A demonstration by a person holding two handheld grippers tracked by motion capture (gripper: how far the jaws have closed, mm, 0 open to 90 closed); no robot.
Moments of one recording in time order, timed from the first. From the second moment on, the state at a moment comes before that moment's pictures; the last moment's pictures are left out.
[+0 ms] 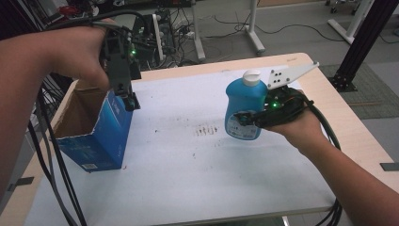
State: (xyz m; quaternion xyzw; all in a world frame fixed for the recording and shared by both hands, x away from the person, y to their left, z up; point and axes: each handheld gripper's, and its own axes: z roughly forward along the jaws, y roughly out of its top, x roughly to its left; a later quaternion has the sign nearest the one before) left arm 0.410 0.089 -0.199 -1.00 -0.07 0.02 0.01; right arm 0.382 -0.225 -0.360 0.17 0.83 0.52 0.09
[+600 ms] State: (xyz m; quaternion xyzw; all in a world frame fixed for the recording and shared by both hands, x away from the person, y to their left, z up) left arm 0.388 0.071 -0.196 -1.00 -0.04 0.02 0.01; right arm 0.365 -0.167 -0.331 0.10 0.86 0.51 0.04
